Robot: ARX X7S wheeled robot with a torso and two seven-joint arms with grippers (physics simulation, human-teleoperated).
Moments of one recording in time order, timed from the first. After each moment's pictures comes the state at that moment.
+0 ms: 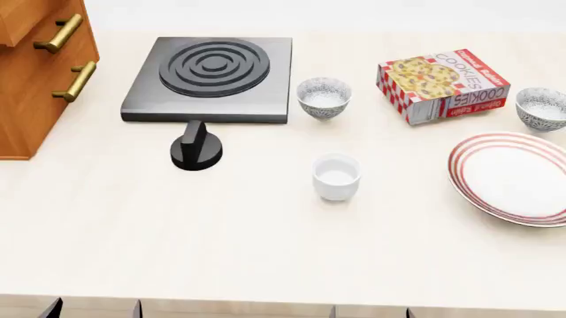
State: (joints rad) left arm 0.00 0.00 0.00 0.00 0.00 0.00 0.00; right arm 0.00 0.00 0.00 0.00 0.00 0.00 0.00
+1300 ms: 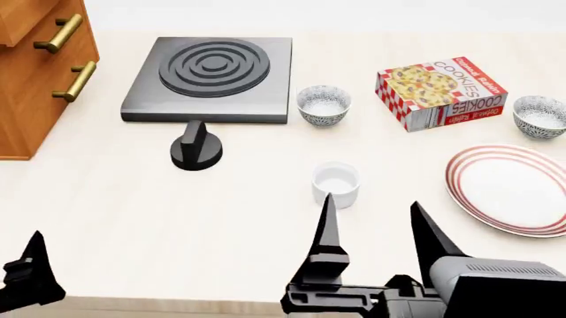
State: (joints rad) left arm -0.19 -0.20 -0.22 0.18 -0.47 -0.45 -0.07; right arm 0.17 0.13 0.06 -0.69 0.56 0.63 0.16
